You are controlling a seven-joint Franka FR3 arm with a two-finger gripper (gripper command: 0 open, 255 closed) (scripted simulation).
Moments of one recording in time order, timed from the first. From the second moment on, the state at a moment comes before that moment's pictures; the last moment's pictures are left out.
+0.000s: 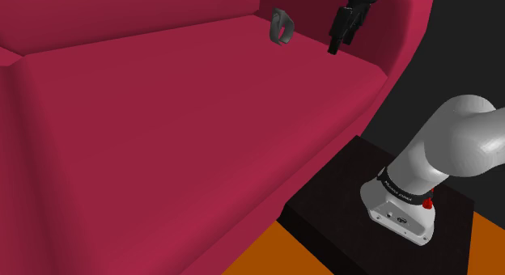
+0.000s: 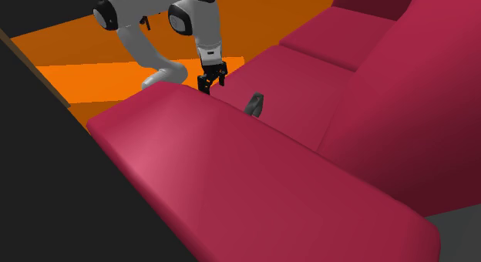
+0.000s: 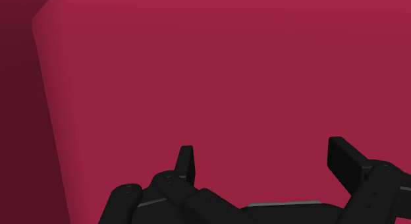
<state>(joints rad) 0.01 -0.75 0.03 -2.38 0.01 1.66 -0.01</state>
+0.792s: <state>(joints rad) -0.04 -0.21 0.00 -1.87 0.10 1.52 0.13</state>
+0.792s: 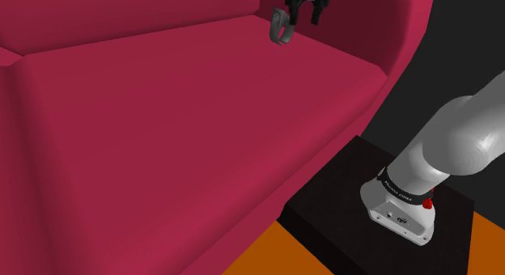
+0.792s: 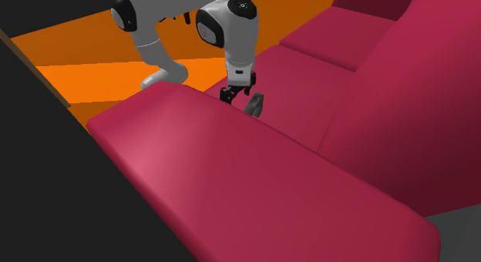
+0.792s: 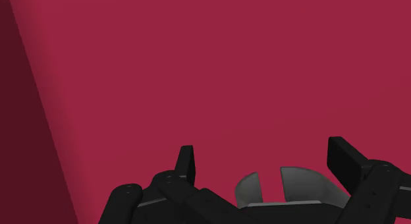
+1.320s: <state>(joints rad) -0.08 0.14 -0.05 -1.47 0.18 1.37 0.22</state>
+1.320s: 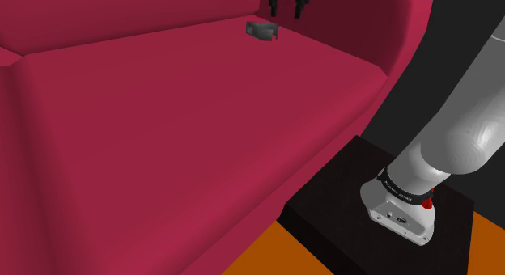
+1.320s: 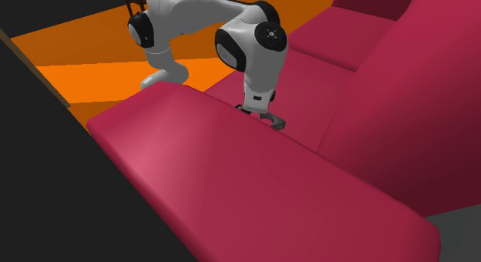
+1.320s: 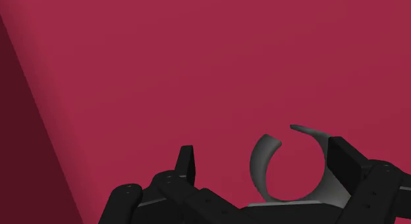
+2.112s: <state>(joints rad) -0.08 0.14 -0.05 -1.56 0.18 1.45 0.21</state>
